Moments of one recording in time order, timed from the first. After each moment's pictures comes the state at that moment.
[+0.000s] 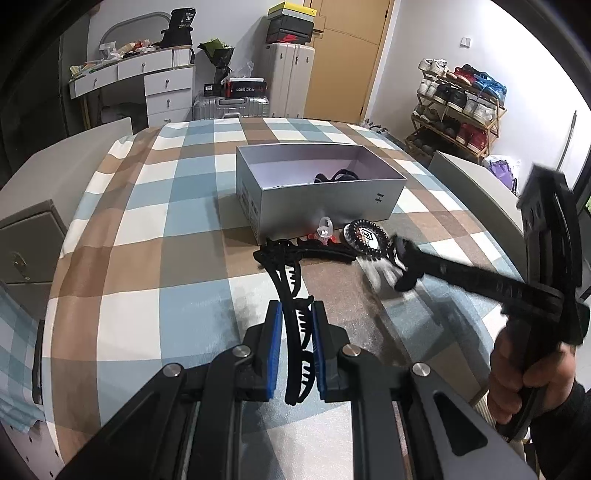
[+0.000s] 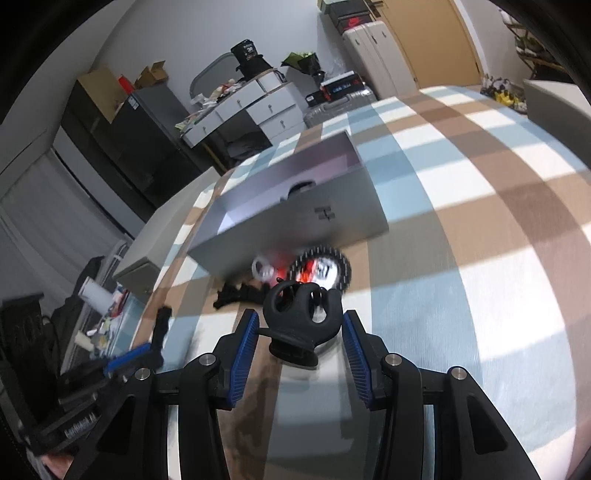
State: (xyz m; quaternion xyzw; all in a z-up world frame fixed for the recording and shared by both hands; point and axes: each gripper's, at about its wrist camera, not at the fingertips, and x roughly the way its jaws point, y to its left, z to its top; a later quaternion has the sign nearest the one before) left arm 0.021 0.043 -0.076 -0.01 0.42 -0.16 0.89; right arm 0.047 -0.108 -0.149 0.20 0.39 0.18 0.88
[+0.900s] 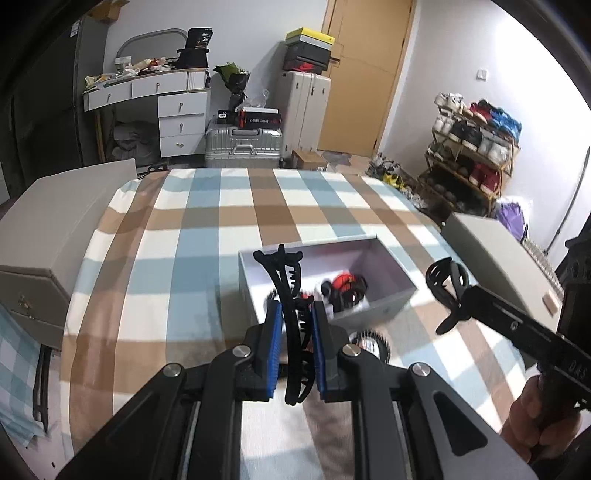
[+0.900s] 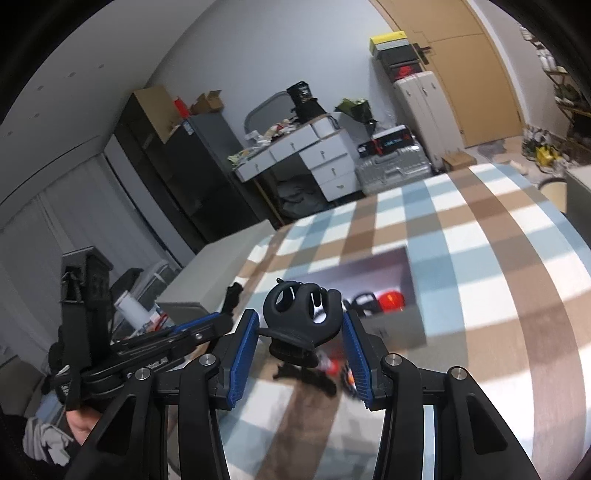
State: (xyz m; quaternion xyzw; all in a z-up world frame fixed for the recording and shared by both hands) left arm 0.092 0.034 -0.028 -0.05 0.37 -0.14 0.92; right arm 0.078 -0.116 -0.062 0.20 0.29 0.26 0.90
